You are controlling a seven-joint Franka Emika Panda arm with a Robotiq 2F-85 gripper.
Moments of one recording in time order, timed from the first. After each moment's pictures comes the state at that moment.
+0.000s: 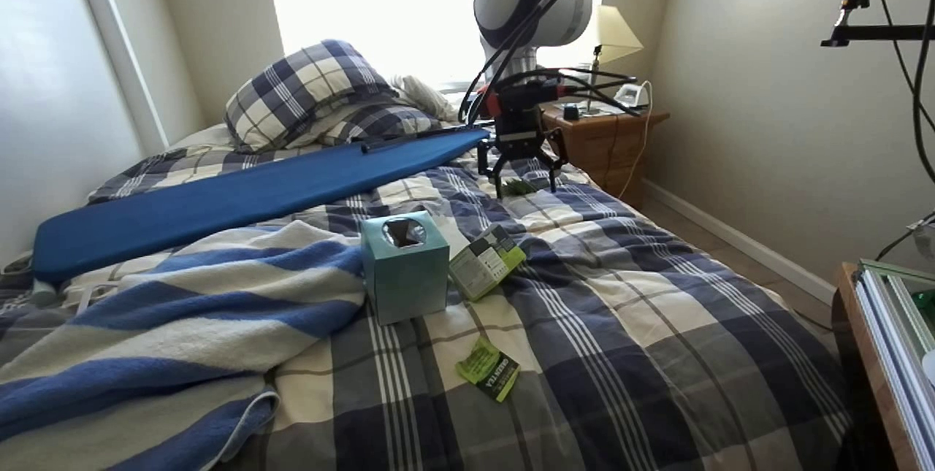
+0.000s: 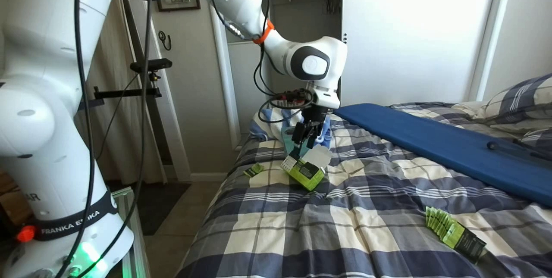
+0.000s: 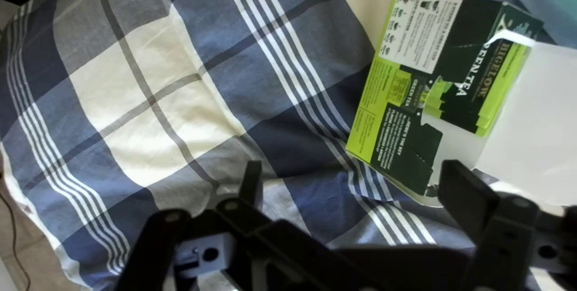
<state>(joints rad) -0.03 0.53 -0.11 -1.82 0.15 2.07 1.04</state>
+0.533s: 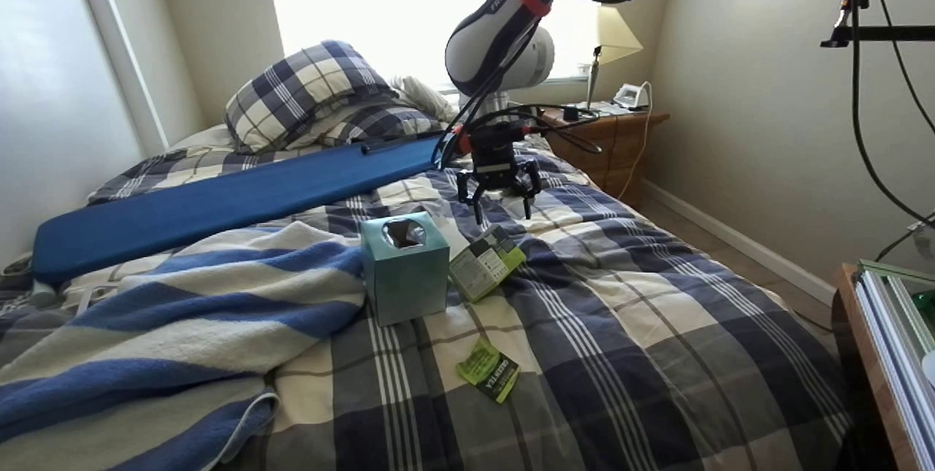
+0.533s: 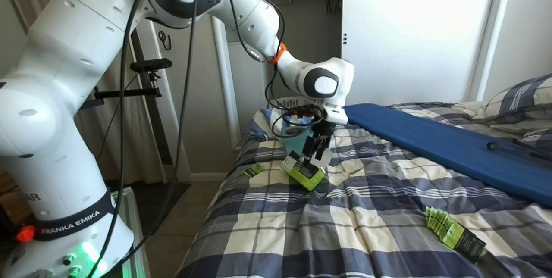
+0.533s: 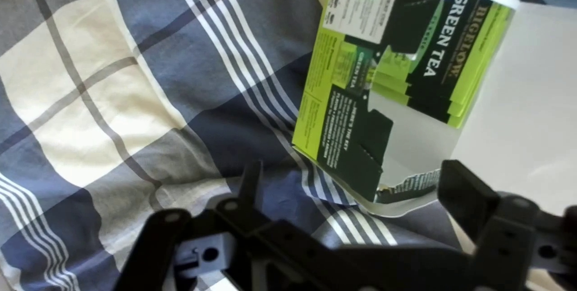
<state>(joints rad) -0.02 0.74 -0.11 -1.61 0.15 2.06 1.07</state>
